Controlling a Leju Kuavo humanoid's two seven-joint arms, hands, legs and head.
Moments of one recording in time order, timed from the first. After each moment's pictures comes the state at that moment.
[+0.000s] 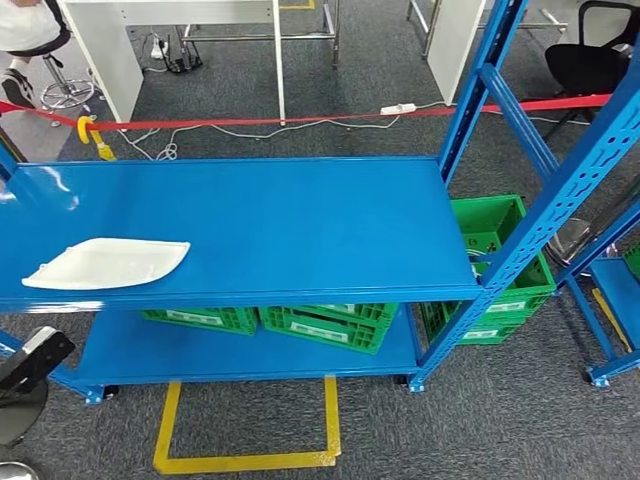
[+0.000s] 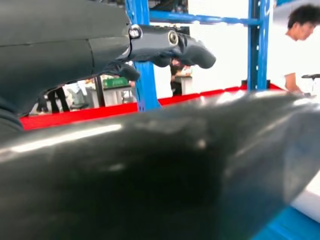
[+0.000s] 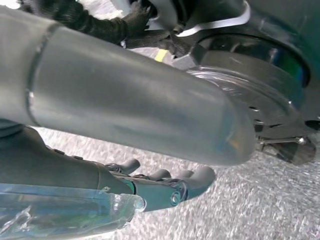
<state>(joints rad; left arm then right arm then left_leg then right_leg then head) 0.19 0.55 -0.11 -1.77 -1.02 0.19 0.39 -0.03 -0.59 1.57 -1.20 -1.30 -0.61 -0.06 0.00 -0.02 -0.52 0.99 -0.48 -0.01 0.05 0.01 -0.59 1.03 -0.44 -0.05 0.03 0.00</state>
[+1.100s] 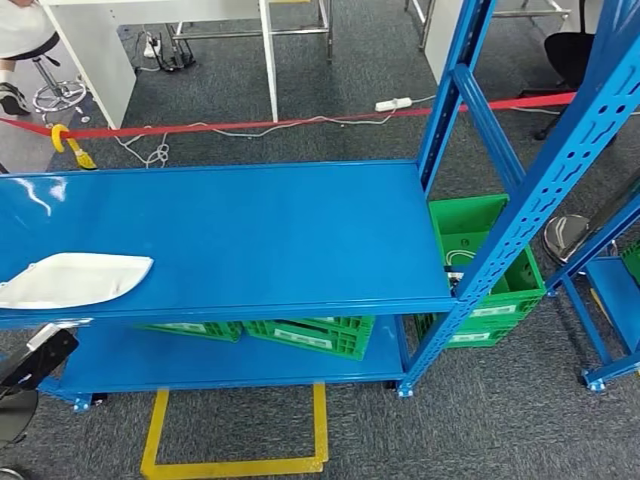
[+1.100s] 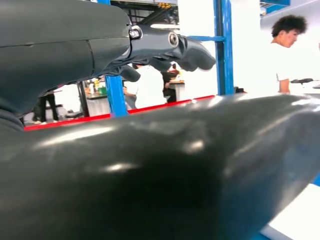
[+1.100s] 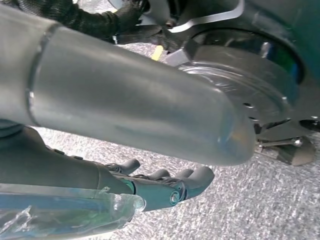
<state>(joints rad) 0.19 0.55 -0.11 -1.77 -1.04 0.19 0.39 -0.03 -0.58 1.57 -1.20 -1.31 -0.61 -0.06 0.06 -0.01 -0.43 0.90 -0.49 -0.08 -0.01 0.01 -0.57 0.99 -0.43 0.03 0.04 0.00</state>
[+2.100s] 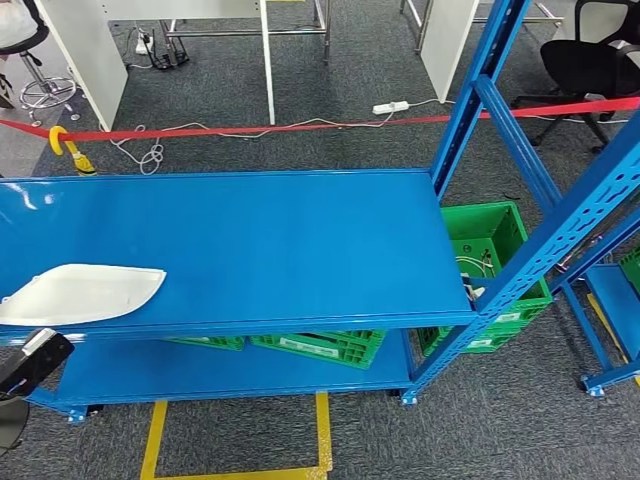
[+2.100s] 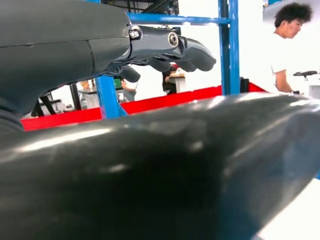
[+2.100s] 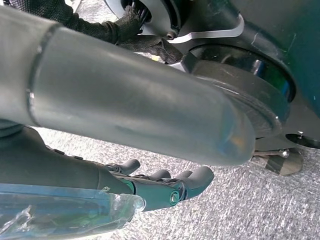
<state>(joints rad) 0.19 0.56 -0.11 -1.77 -1.04 0.19 0.39 -0.03 -0.59 1.57 -1.20 -1.30 -0.61 -0.06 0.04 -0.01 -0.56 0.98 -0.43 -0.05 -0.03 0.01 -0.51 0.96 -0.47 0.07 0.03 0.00</state>
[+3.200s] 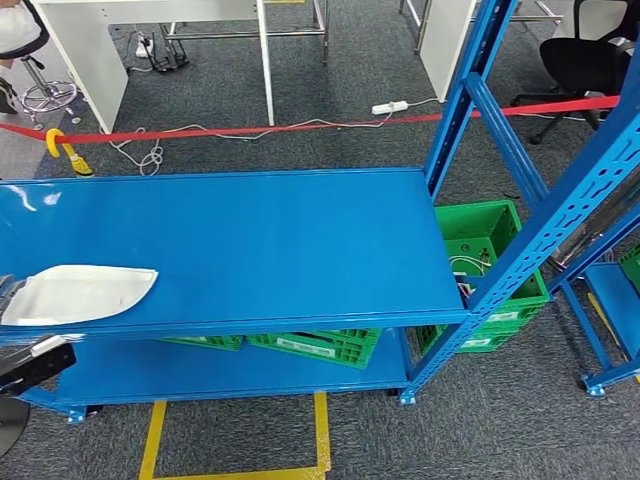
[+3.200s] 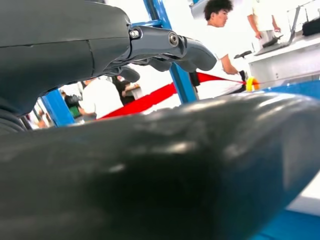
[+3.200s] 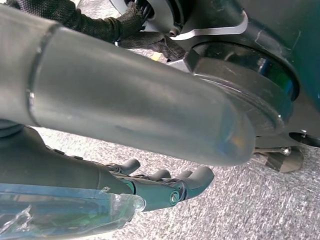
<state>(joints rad) 0.08 0.73 -0.19 -1.69 -1.01 -0.03 0.20 -0.03 -0.59 1.57 -1.20 -1.27 -0.58 -0.04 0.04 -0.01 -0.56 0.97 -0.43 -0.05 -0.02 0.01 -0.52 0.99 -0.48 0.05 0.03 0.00</state>
